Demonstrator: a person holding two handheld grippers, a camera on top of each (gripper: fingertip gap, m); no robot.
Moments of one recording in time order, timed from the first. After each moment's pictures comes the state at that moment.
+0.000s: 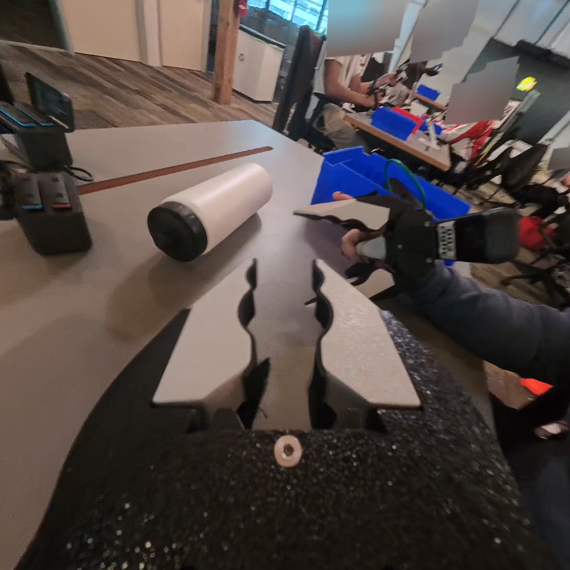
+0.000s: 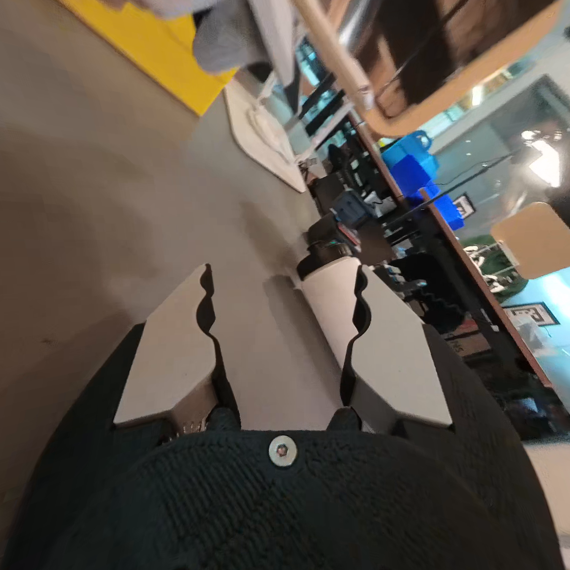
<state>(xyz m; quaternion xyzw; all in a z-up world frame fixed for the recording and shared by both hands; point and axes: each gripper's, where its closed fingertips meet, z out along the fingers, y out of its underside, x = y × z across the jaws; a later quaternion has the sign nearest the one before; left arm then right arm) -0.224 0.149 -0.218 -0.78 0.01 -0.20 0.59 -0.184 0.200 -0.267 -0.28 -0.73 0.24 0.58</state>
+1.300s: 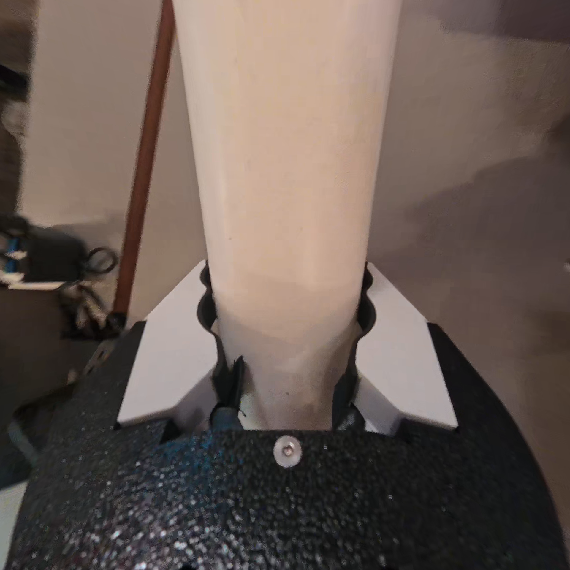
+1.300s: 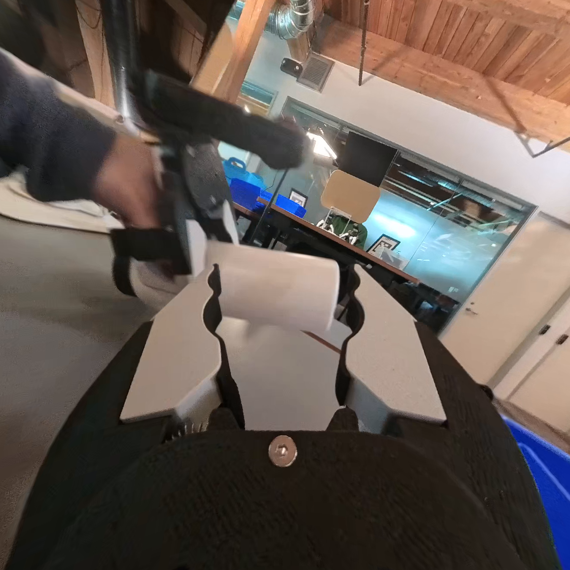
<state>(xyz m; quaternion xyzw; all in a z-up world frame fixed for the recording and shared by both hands) -0.249 0.333 -0.313 -0.91 0.29 0.07 0.28 -0.158 0.307 -0.215 -0.40 -0.45 0.27 0.75</state>
